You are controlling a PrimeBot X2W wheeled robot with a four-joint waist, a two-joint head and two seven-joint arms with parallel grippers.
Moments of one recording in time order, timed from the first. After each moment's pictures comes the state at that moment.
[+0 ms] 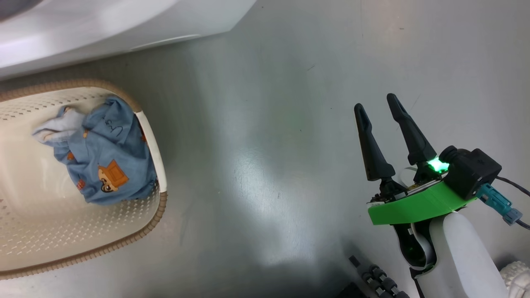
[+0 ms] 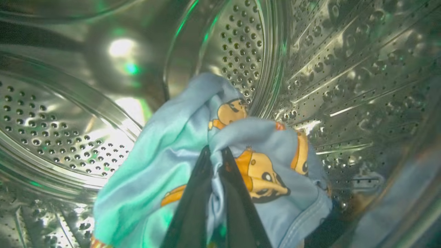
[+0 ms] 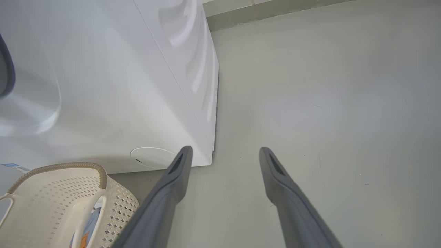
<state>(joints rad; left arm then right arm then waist) -1.29 0.34 -0.08 0.50 -0.18 -0.12 -0.26 -0.36 -0.05 0.15 0.06 0.32 0.13 -0.26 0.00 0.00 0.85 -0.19</state>
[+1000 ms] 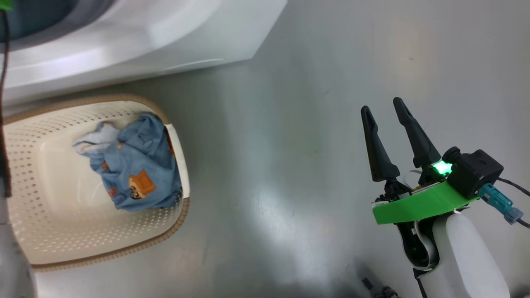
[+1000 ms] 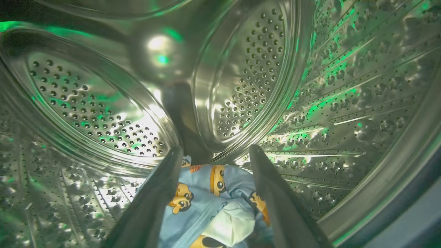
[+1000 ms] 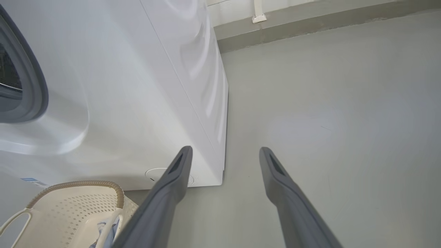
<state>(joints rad) -1.18 0.24 -0.01 0.59 -0.21 -0.13 -0.26 -0.36 -0.05 0.12 0.09 0.32 0.13 -0.26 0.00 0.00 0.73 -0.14</state>
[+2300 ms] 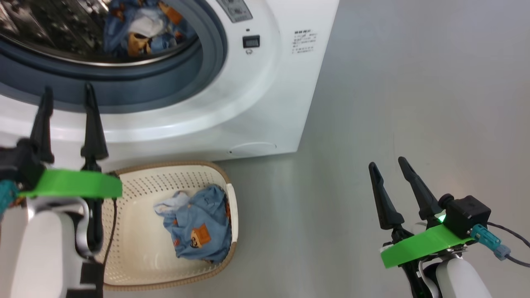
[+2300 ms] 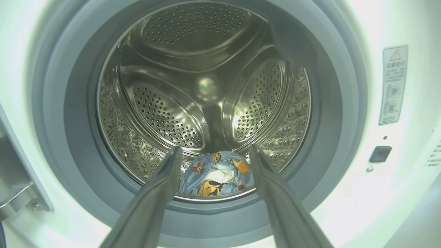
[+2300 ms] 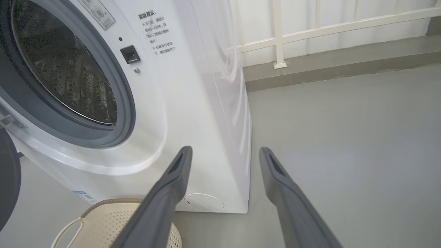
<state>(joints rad) -0.51 0.07 0.07 0.25 -0.19 -0.13 -0.26 -0.20 -0.06 0.08 0.17 0.28 0.13 -0.26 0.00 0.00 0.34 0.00</state>
